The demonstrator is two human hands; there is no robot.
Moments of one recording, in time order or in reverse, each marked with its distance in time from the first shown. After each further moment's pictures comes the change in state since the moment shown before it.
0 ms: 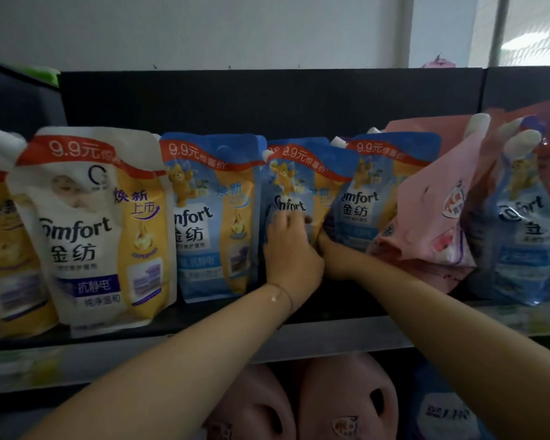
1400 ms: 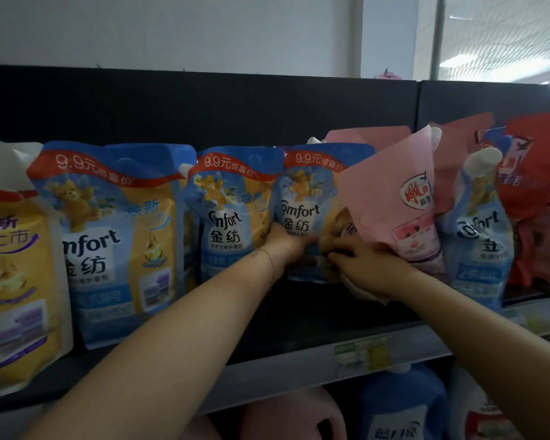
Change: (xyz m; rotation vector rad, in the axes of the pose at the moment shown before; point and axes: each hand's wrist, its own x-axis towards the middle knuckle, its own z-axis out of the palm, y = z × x) left_hand 0.083 0.043 0.094 -0.847 -0.464 -0.650; right_hand -0.039 0.103 -0.061 -0.039 0.356 -0.030
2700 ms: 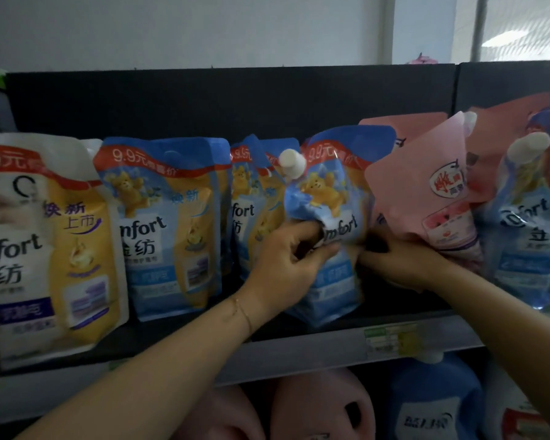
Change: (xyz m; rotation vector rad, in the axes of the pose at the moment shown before) left_hand -0.103 -0.021 -0.053 0.405 0.004 1.002; right_hand -0.015 -0.004 -0.001 0.200 -0.033 -0.060
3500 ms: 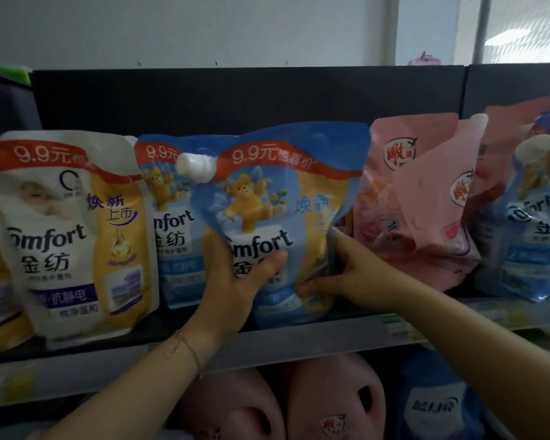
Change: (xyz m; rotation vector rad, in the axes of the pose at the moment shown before) left_hand -0.062 -0.001 -0.069 -0.294 0.216 -0.280; right_hand -0.020 -0.071 0.057 0.554 -0.168 -0.267
